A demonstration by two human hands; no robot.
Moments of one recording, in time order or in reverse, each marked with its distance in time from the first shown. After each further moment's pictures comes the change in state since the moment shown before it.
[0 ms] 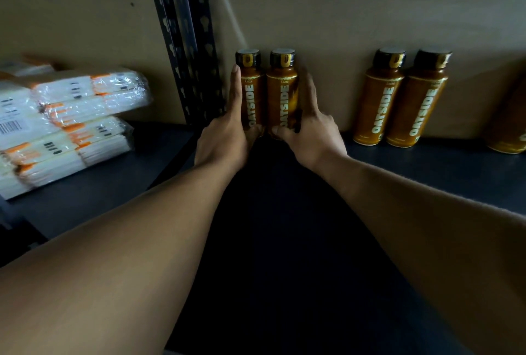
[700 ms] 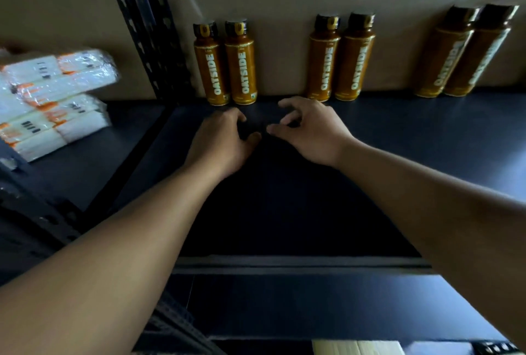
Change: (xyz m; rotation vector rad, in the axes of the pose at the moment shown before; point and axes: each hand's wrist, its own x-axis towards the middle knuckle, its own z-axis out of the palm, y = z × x) left_hand -0.095 0.040 -0.016 0.021 -0.206 0.071; right_hand -0.100 -0.005 -0.071 -0.039 -0.197 0.158
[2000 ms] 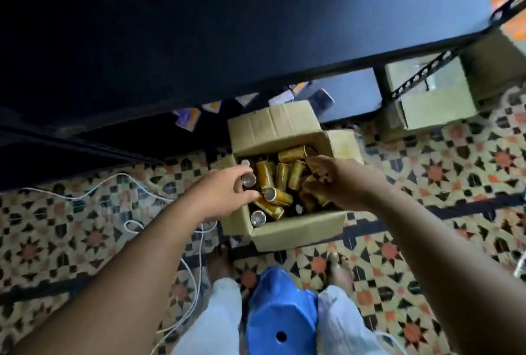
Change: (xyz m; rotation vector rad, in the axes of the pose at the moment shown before) left_hand -0.388 -0.019 0.369 0.037 -1.133 -0.120; right_hand -0.467 0.355 0.102 -0.181 -0.692 0.610
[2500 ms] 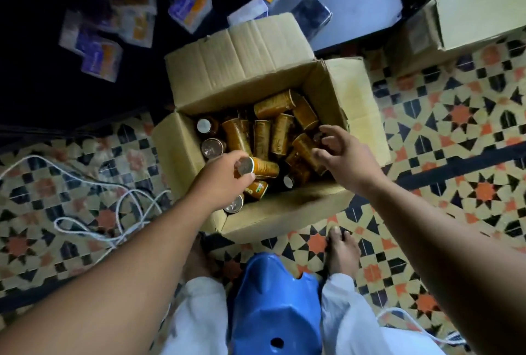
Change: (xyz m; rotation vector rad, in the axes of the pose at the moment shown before) left_hand 0.198 -0.076 0.178 -0.126 0.014 0.004; right_hand 0.145 0.151 0.175 0.628 0.234 0.257
